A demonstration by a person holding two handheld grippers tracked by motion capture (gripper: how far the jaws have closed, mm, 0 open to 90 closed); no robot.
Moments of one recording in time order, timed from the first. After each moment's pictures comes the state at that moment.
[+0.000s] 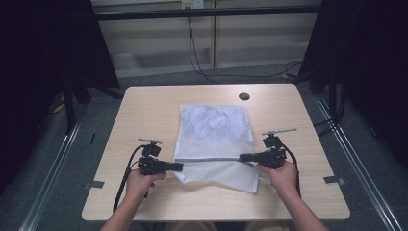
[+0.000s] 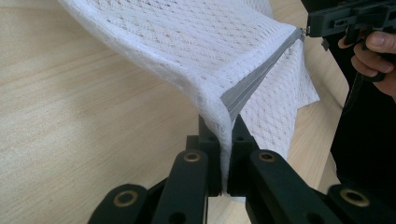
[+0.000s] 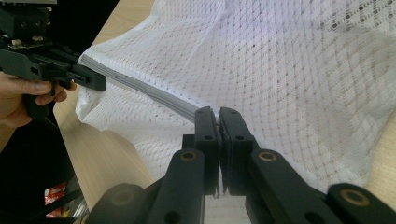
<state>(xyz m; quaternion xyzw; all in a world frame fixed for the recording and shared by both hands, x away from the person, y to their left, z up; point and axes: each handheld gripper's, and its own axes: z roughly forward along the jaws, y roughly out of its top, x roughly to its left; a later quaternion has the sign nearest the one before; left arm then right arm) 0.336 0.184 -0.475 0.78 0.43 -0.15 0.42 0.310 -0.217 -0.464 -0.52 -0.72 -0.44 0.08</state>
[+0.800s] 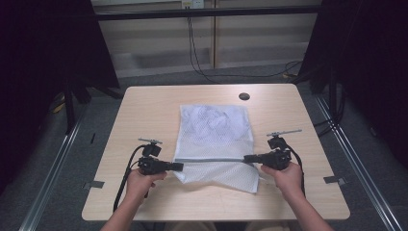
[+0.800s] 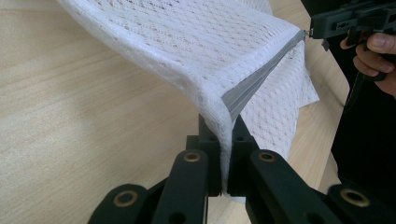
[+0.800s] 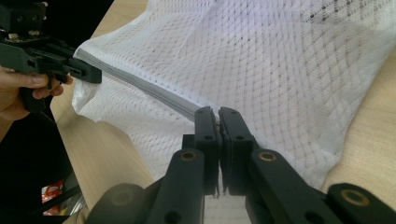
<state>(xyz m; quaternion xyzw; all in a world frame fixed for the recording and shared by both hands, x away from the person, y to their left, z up) 0.336 0.183 -0.474 0.78 0.43 -0.15 0.42 0.305 -0.229 -0.464 -0.52 -0.73 -0.44 0.08</state>
